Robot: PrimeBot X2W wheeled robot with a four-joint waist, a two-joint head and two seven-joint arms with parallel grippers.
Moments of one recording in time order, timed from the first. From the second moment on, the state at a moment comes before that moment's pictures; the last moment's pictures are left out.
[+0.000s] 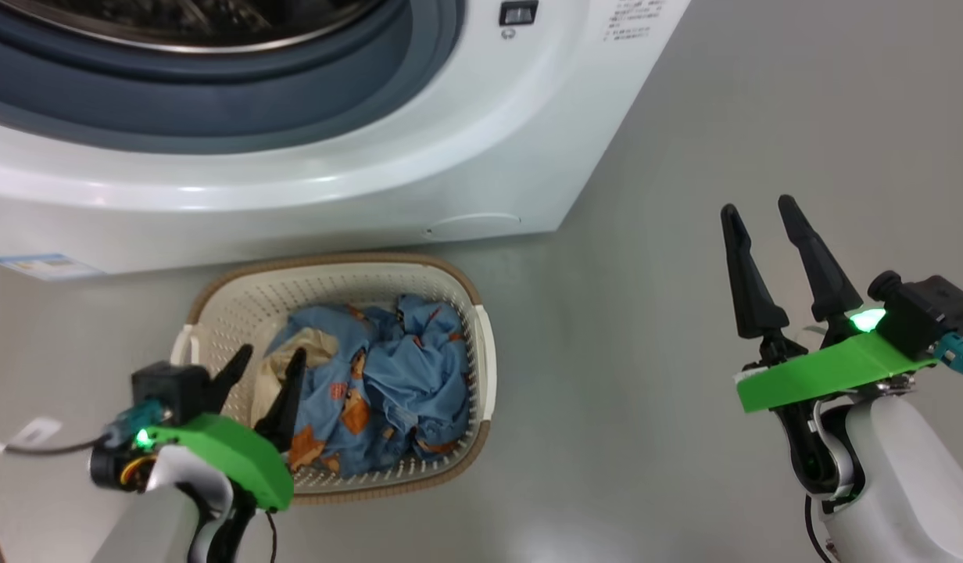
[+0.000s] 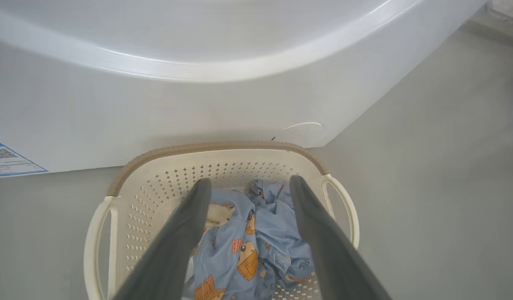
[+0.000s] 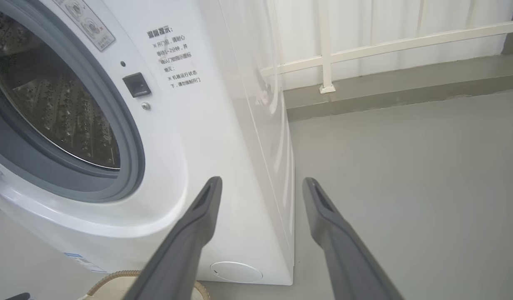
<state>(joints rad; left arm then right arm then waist) -0.42 0.29 -0.41 0.56 -0.61 -0.11 -0.08 -0.35 -0.17 0.17 0.22 0.47 0.12 -0.25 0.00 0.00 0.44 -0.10</state>
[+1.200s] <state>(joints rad) -0.86 0.33 -0.85 0.97 -0.85 -0.13 0.06 -0.51 -0.10 0.18 0.18 0.43 0.13 -0.25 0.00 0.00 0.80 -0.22</state>
